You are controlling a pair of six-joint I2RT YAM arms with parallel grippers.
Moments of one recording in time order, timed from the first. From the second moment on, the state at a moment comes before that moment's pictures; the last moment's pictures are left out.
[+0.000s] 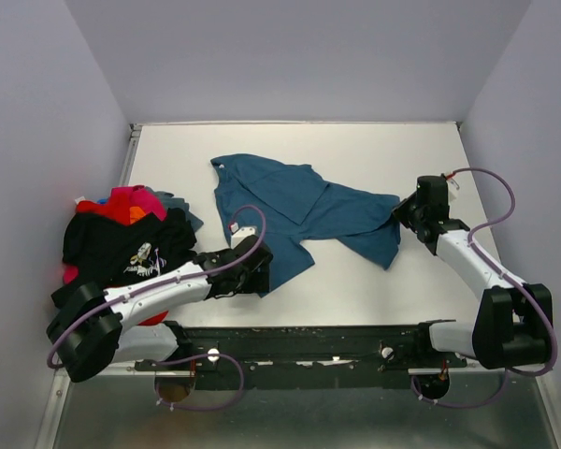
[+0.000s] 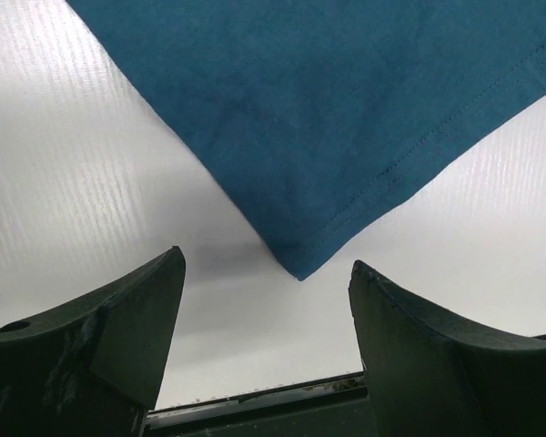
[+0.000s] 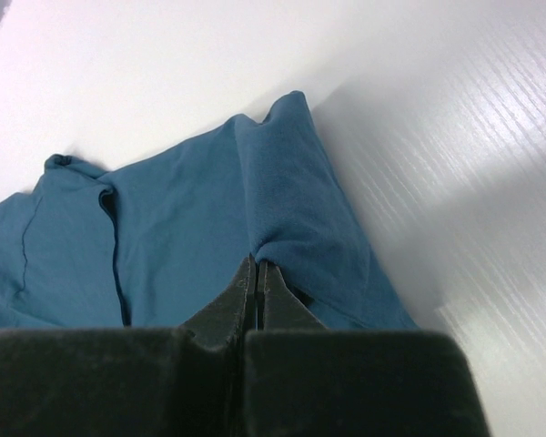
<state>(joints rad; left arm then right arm) -0.88 1.18 0.63 -0.53 -0.23 -0.81 0.09 1.28 0.73 -0.13 0.15 0.82</state>
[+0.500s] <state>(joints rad) -0.90 1.37 0.67 -0.44 -0.21 -0.86 0.09 1.27 0.73 -0.10 0.15 0.81</state>
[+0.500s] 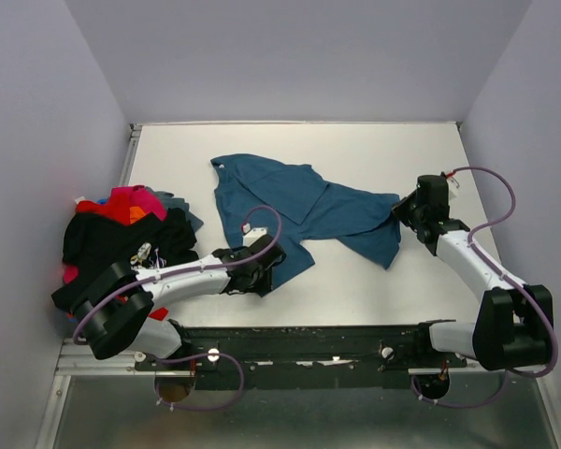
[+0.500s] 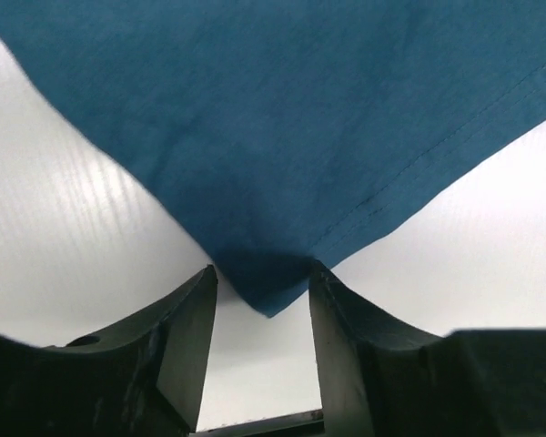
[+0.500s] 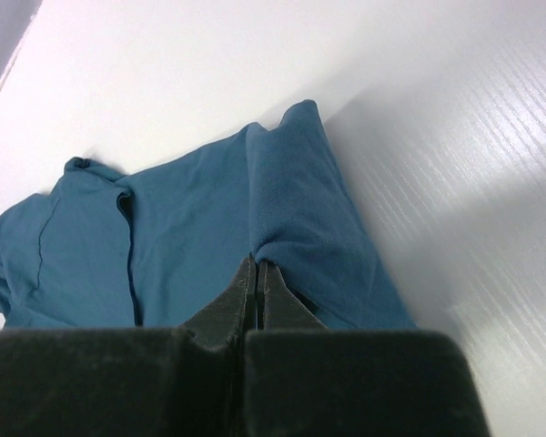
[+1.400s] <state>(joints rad) -0.42 1.12 1.31 -0.69 -0.25 -0.51 0.22 1.35 1.18 -0.28 0.25 0.63</state>
